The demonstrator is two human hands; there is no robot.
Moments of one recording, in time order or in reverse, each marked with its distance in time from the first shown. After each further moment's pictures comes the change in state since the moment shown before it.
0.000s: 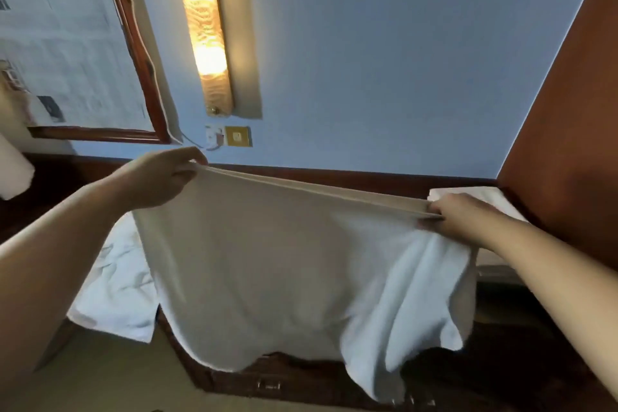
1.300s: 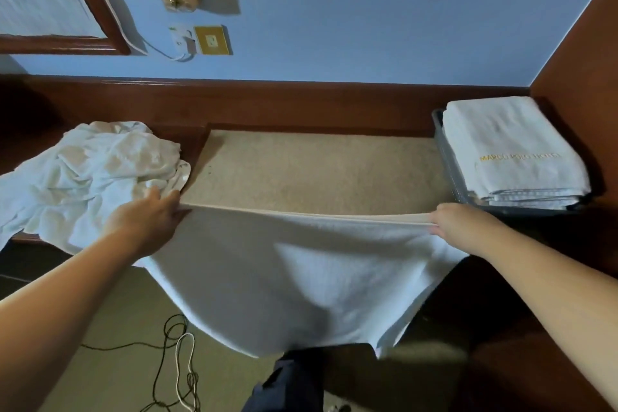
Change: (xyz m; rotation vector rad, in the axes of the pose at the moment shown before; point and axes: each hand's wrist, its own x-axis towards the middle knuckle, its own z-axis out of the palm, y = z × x) left_hand -0.067 -0.079 0.203 0.544 -0.315 -0.234; right_hand 0.054 0.048 0.197 -0.204 -0.245 -0.101
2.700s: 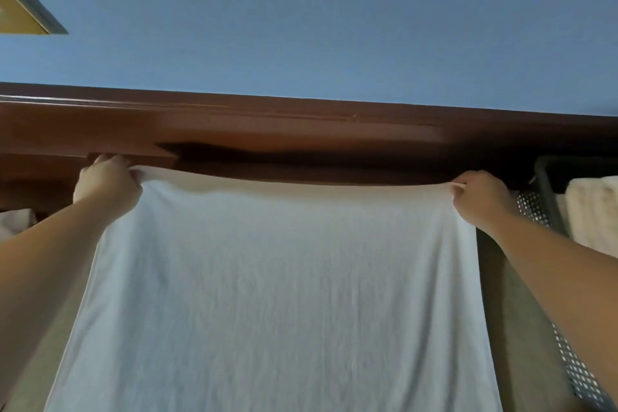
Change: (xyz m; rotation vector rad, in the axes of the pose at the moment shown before) left_hand 0.545 0.033 0.184 -0.245 -0.266 -0.400; right_hand 0.514 0.134 0.008 0.476 0.174 0.460
